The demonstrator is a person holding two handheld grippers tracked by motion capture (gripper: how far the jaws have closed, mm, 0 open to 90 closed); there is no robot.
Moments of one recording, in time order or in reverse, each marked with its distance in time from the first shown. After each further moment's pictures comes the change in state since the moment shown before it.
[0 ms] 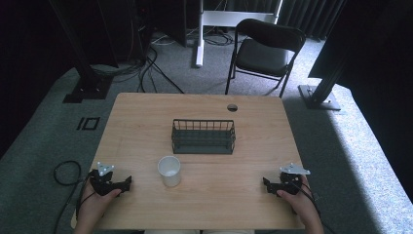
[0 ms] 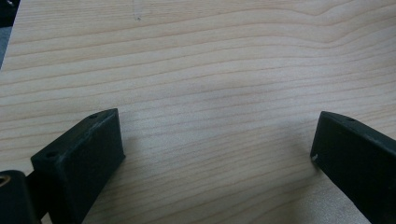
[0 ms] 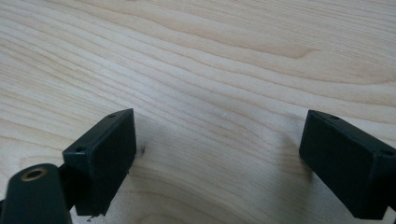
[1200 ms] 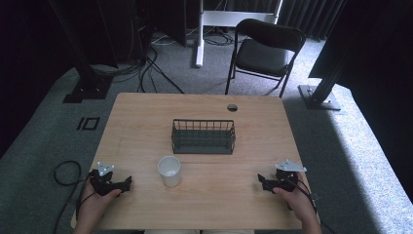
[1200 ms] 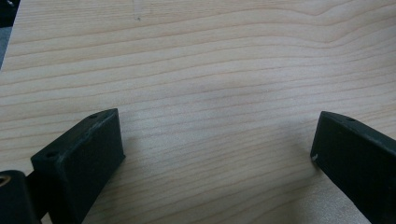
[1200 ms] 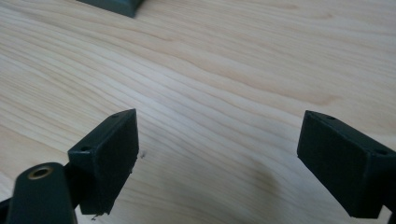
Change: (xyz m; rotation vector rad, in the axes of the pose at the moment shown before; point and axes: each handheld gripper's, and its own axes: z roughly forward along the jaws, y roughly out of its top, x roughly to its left) left arm 0.000 0.000 0.000 0.000 0.000 0.000; right arm 0.018 0.021 -0.004 -0.061 0.056 -0.046
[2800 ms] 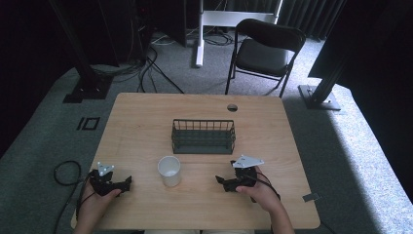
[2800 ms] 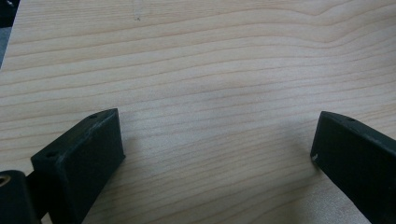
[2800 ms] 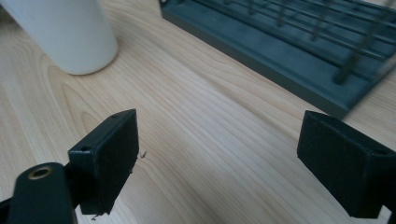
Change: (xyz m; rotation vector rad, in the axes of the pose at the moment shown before) left arm 0.000 0.000 0.000 -0.001 -0.001 0.000; right arm 0.103 0.051 0.042 -0.058 0.323 -0.178
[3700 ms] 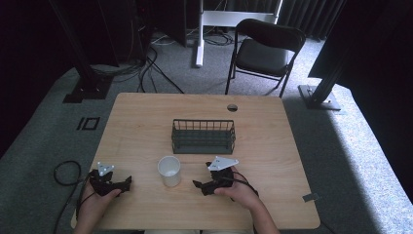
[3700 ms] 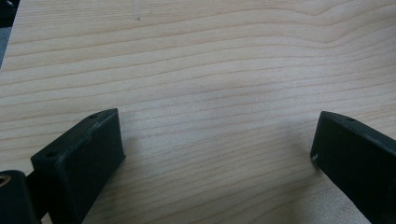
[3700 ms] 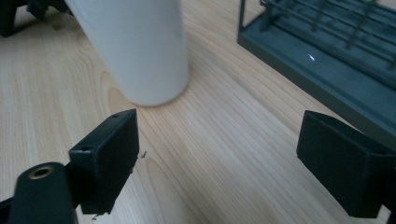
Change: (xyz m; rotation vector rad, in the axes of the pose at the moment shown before) left arm 0.000 0.000 0.000 0.000 0.000 0.000; right arm 0.046 0.025 0.045 -0.017 0.138 -0.100
